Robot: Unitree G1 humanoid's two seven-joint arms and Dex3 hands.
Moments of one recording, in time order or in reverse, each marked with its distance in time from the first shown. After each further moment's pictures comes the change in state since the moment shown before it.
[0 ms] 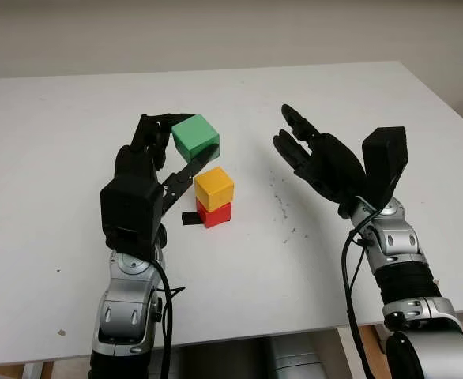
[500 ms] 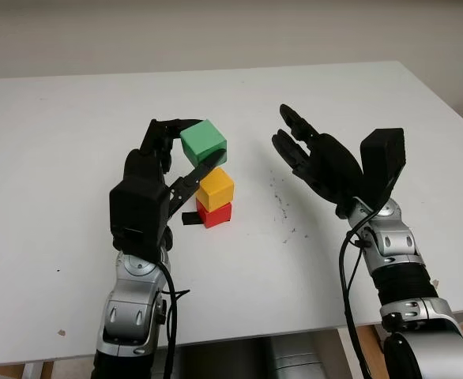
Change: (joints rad) left arm 0.025 0.003 -0.044 0.002 0.014 0.007 0.031; right arm 0.009 0.016 0.000 0.003 0.000 -0.018 -0.009
